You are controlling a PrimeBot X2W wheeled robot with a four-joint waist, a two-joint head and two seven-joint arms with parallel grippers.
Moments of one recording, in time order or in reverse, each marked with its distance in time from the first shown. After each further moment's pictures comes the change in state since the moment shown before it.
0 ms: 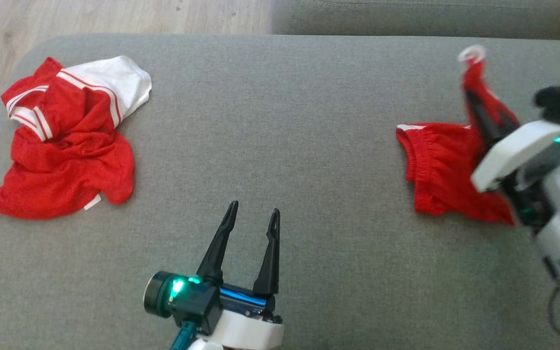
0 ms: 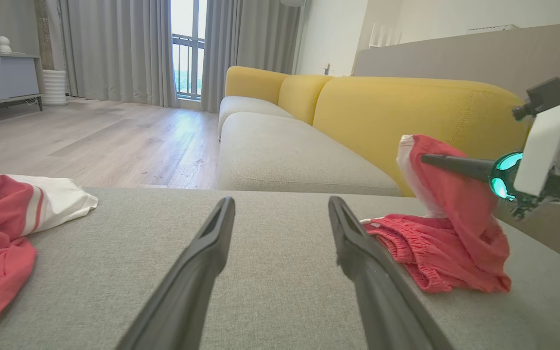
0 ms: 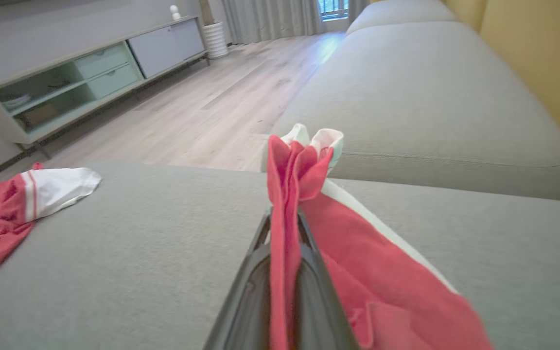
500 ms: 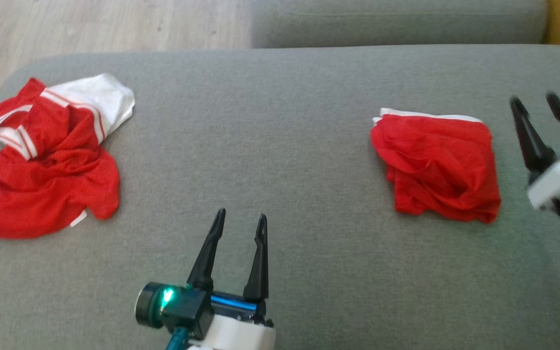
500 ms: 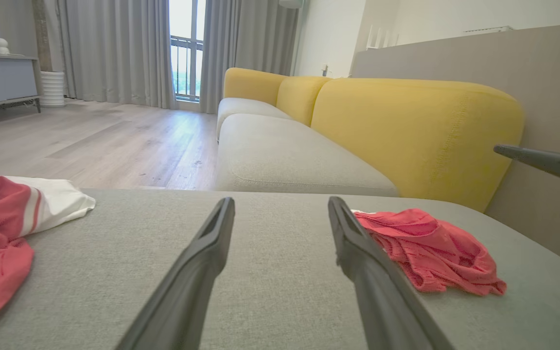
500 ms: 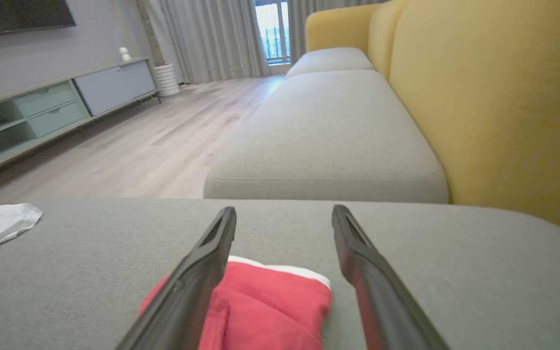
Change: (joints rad) left arm 0.021 0.001 0.031 0.005 -0.007 0.010 0.000; right arm 0.153 -0.070 -0.192 -0.146 -0.054 0.000 -0.032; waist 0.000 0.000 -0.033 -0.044
